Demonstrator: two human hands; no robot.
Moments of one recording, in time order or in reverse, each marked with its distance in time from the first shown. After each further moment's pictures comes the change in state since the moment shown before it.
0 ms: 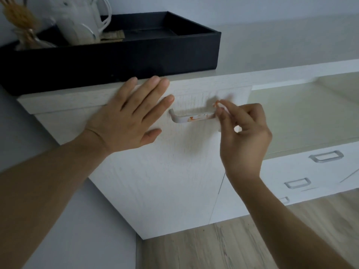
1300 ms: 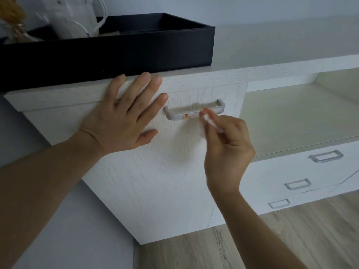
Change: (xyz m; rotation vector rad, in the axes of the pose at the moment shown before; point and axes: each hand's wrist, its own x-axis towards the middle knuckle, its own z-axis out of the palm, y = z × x) left_hand -0.003 0.007 0.001 -0.020 0.006 -0.022; right_hand -0.033 0.002 0.017 0.232 0.114 0.087
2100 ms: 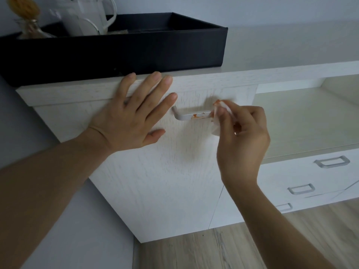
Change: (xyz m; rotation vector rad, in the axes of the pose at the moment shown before) left_hand 0.001 0.001 -0.001 0.031 -0.001 0.001; right_hand 0.019 -0.014 -0.002 -0.177 -0.123 0.030
